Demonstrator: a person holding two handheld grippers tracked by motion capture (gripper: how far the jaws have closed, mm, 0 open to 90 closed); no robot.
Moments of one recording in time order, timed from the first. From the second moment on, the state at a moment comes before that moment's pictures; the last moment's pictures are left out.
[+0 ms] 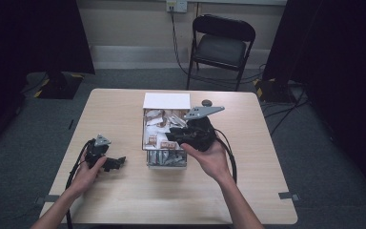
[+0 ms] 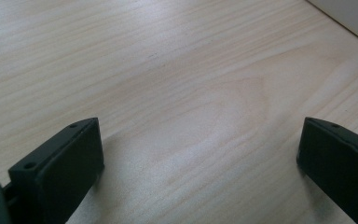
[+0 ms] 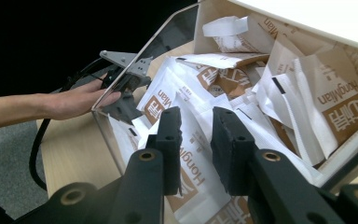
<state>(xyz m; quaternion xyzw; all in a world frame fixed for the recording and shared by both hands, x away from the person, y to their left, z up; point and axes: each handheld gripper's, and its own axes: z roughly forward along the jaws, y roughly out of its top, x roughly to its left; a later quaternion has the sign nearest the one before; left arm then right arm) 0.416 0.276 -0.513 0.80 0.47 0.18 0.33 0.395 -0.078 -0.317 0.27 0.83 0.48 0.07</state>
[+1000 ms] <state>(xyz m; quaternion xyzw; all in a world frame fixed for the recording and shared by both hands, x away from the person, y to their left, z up) 0.415 0.276 -0.513 0.80 0.47 0.18 0.34 0.396 -0.078 -0.322 0.27 0.83 0.49 0.05</state>
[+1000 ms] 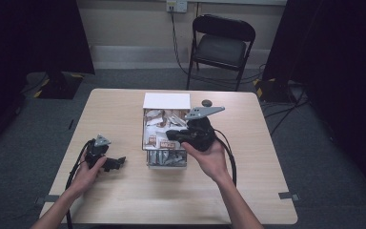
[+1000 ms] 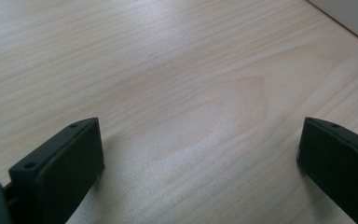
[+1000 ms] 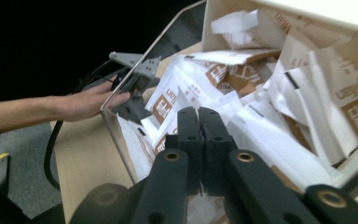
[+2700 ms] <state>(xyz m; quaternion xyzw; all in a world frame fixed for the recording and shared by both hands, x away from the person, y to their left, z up) 0.415 0.276 -0.513 0.80 0.47 0.18 0.34 0.385 -0.091 -0.300 0.26 0.81 0.53 0.07</state>
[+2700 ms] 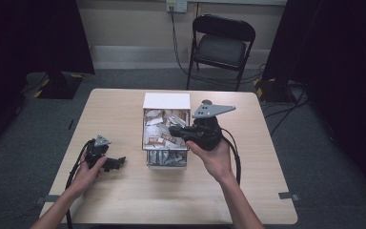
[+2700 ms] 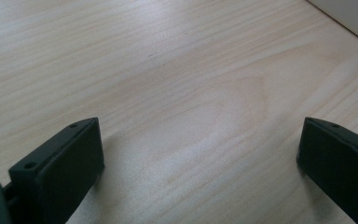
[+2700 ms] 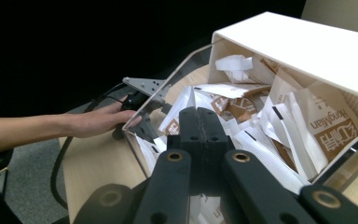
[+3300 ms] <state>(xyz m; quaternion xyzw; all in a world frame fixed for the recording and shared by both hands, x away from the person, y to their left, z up) 0.415 0.276 -0.513 0.80 0.47 0.18 0.34 0.374 -0.104 -0.284 0.25 0.79 0.55 0.09</state>
